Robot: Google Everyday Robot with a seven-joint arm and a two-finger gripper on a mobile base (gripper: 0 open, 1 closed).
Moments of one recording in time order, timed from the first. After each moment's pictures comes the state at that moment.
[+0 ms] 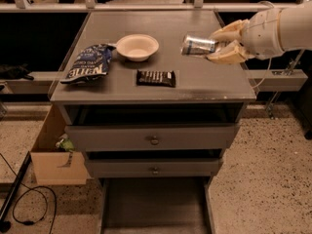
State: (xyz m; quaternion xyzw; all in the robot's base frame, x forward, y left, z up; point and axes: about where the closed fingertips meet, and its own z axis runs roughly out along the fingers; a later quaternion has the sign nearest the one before) arm 0.608 -0.157 0.953 -0.63 0.60 0.05 0.49
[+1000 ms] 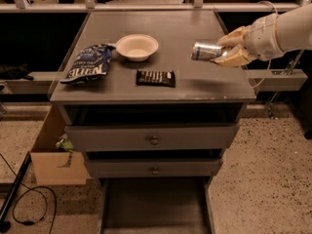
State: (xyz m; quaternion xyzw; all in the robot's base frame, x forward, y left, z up) arm 0.643 -0.188 0.920 -0.62 0.63 0.04 0.45
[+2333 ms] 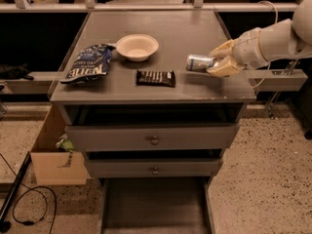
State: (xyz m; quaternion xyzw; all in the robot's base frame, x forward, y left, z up) arm 0.663 -0.179 0.872 -0.63 0.65 0.05 0.43
